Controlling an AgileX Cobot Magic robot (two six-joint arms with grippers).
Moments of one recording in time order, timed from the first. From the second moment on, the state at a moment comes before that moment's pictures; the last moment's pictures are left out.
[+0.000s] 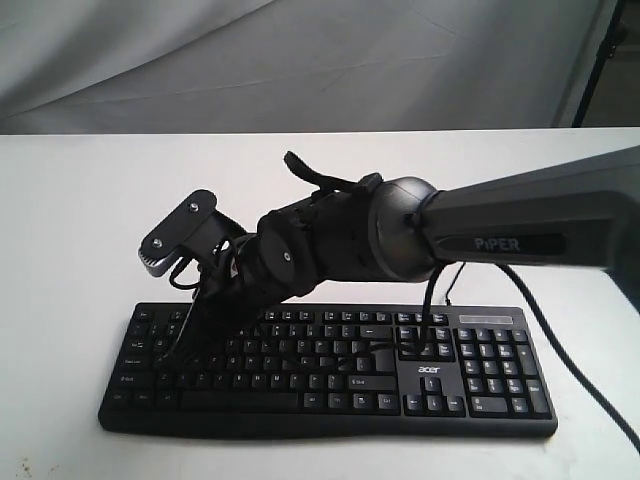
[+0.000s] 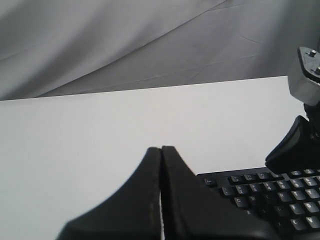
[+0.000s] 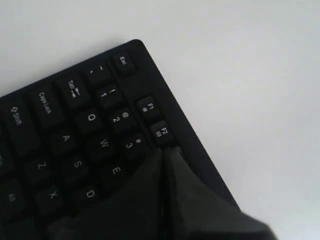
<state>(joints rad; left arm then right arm) -0.17 0.00 0.00 0.04 0.26 -0.02 0.87 2.10 -1.37 0.23 0.29 -0.39</state>
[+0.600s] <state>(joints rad) -0.17 0.00 0.00 0.04 0.26 -0.02 0.87 2.10 -1.37 0.26 0.35 -0.39</state>
